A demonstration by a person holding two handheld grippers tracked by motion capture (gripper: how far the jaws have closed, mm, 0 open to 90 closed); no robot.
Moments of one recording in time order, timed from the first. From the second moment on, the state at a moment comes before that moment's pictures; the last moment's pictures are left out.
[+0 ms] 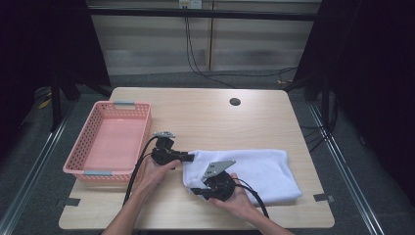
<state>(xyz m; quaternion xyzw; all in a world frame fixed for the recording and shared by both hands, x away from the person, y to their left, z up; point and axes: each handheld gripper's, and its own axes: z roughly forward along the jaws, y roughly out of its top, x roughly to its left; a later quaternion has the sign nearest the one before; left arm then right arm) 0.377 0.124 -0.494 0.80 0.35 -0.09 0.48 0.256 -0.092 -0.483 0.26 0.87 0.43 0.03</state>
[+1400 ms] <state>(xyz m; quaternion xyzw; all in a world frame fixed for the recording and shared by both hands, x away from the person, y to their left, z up) 0.377 0.125 -0.389 0.80 0.33 0.01 0.51 0.264 -0.092 -0.394 0.27 0.79 0.55 0.04</state>
